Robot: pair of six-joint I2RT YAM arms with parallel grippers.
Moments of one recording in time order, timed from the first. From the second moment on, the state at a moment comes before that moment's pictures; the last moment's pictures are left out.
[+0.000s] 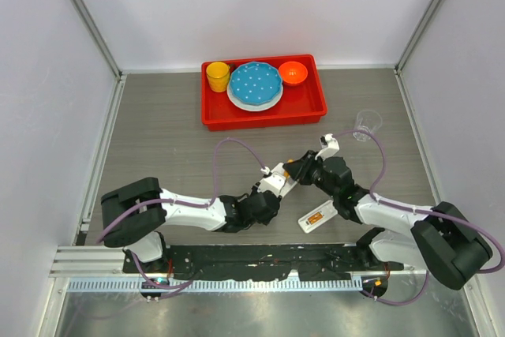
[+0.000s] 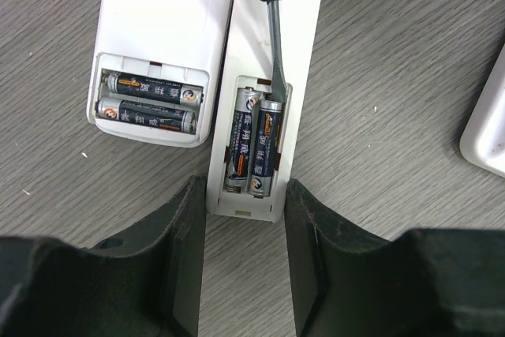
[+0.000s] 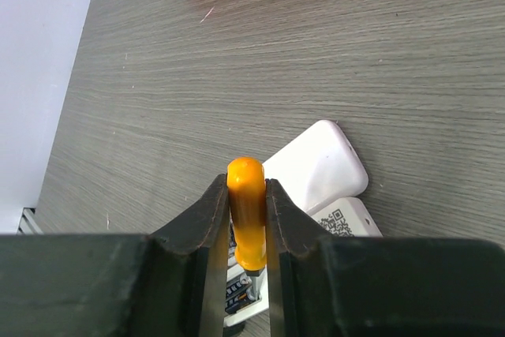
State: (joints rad) left arm -1.27 1.61 0.71 0.05 -0.44 -0.50; right arm 0.62 1.15 0.28 0.55 -0.02 0.75
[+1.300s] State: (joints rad) left arm -1.27 1.57 0.67 0.09 -0.42 -0.55; right arm 0.65 0.99 0.29 0.37 -0.12 0.96
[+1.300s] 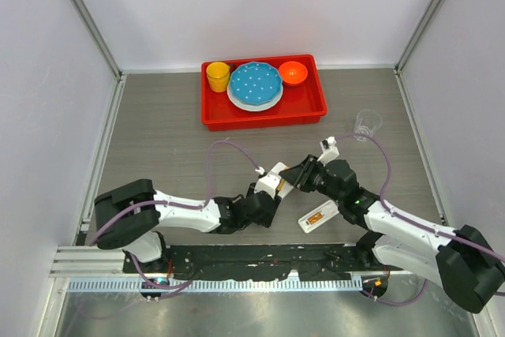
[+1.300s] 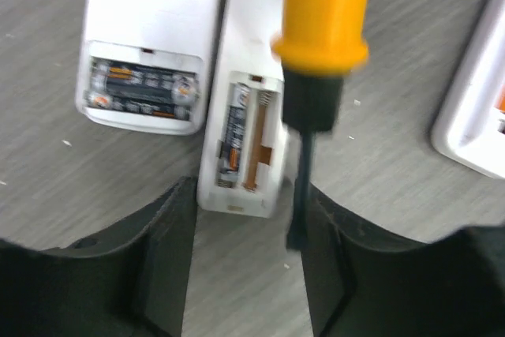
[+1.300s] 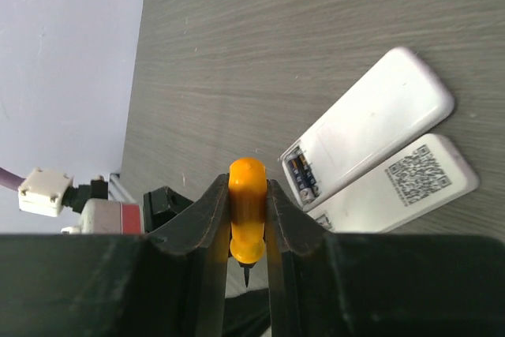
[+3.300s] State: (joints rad) left arm -0.96 1.23 0.47 0.07 0.09 -0.68; right arm 0.64 1.05 0.36 0.25 0.03 0.76
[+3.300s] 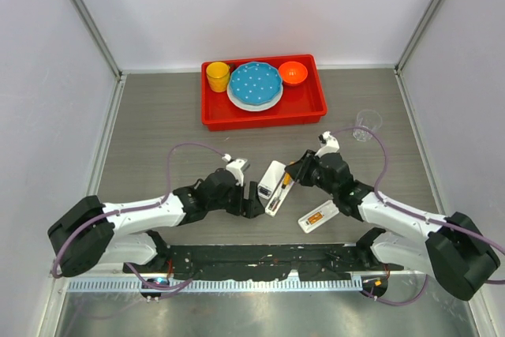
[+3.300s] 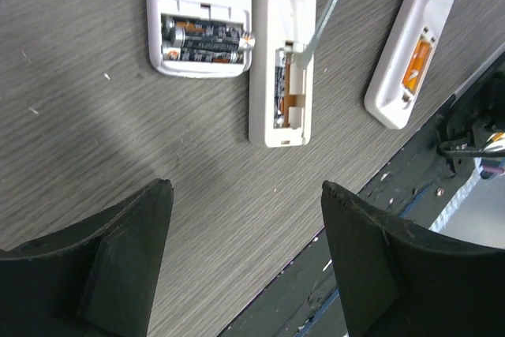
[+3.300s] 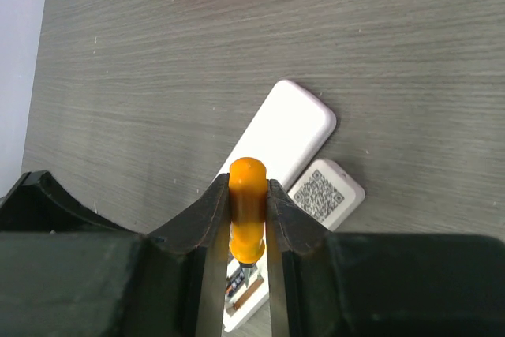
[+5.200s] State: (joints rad) left arm -0.93 1.20 0.44 0.09 0.07 -0.70; right arm 0.71 1.37 0.58 0.39 0.11 0.68
